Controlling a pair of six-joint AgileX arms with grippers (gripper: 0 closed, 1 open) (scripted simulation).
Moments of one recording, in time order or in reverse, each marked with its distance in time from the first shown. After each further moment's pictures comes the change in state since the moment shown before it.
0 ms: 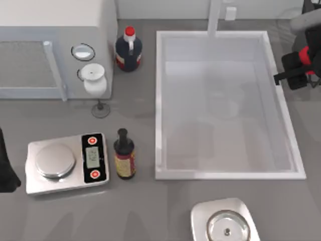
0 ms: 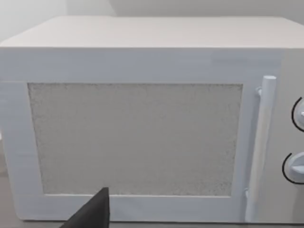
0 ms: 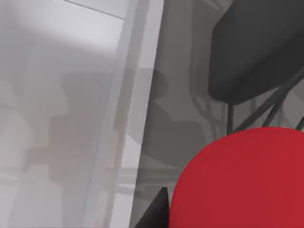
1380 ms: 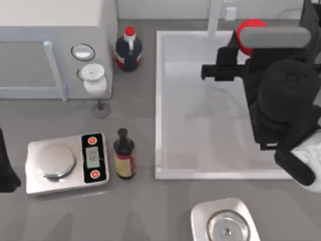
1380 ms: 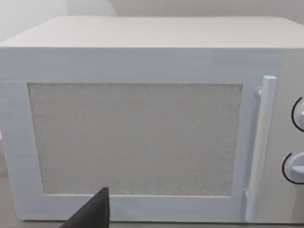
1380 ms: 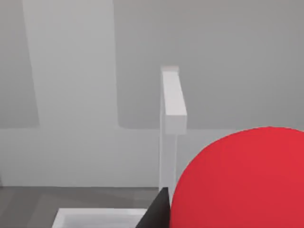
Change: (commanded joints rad) left arm 0.000 0.000 0.000 0.000 0.000 0.000; right arm 0.425 0.027 -0.344 1.129 0.380 0.162
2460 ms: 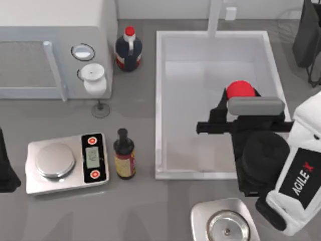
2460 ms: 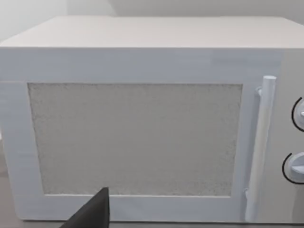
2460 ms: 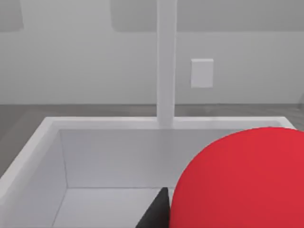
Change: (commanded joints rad) left arm 0.000 0.000 0.000 0.000 0.000 0.000; right arm -0.005 0.555 -0.096 0.663 0.013 -0.003
